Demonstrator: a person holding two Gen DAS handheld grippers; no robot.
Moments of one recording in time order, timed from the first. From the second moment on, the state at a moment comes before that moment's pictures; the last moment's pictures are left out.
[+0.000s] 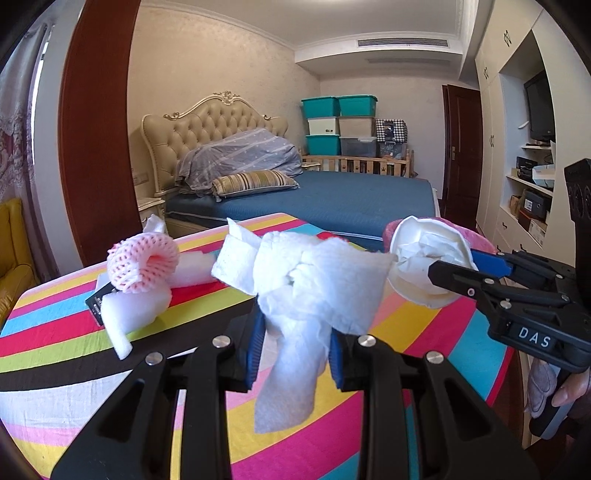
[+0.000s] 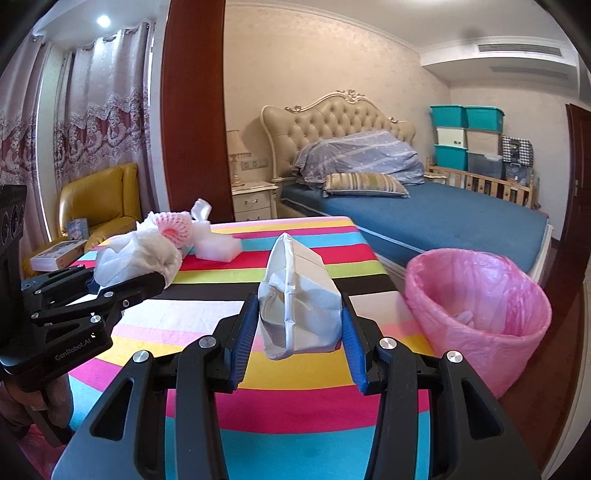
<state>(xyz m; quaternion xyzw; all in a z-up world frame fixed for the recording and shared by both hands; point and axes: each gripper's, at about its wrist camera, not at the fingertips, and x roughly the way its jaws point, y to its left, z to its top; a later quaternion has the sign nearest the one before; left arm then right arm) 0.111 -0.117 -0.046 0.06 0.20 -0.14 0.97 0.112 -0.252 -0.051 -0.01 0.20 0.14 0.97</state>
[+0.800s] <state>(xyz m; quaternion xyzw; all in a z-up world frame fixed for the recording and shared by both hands) 0.151 -0.191 -0.038 0.09 0.21 -0.22 0.95 0.111 -0.343 -0.040 0.03 0.18 0.05 0.98</state>
